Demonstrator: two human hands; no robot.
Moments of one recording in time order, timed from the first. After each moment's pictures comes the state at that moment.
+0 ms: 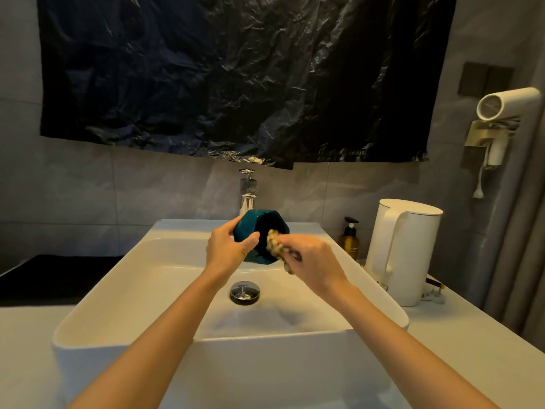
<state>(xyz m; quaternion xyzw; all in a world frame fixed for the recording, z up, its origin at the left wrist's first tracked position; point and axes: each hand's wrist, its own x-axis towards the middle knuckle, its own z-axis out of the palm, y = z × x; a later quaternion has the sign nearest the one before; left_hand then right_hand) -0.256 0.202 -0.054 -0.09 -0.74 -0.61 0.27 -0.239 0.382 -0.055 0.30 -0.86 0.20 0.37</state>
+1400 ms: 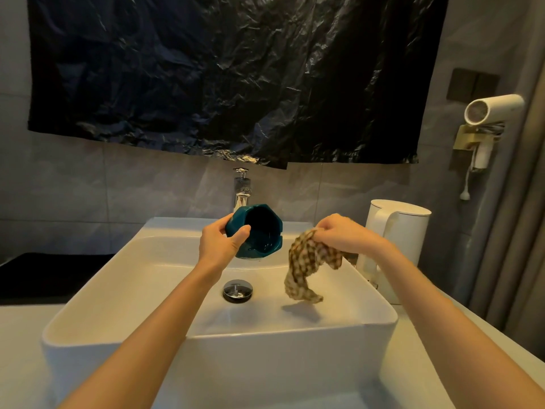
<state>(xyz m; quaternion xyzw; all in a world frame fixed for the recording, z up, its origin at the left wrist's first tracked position) -0.253 0.205 -0.048 -0.05 -0.72 -0.65 0.25 -0.234 0.428 0.021 0.09 -0.97 0.22 0.08</state>
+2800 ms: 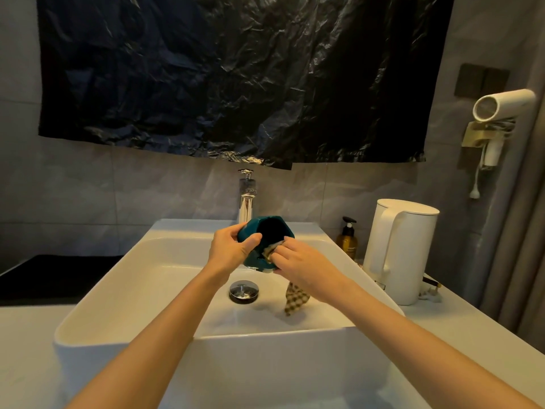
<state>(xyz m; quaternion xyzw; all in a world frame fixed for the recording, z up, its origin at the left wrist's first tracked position) -0.251 0.208 -0.050 -0.07 -0.74 -0.64 0.21 -0.241 0.379 -0.050 0.37 -0.87 -0.17 0.26</state>
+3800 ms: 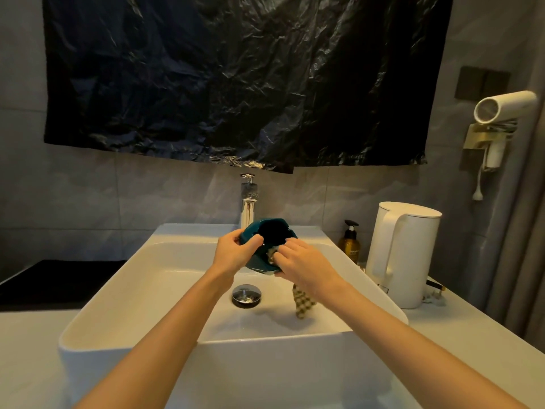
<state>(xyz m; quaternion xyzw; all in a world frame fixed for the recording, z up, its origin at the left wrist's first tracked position) -0.255 0.212 -0.049 -0.03 -0.72 -0.67 0.18 -0.243 0.372 -0.046 0.34 -0.88 -0.16 0.28</state>
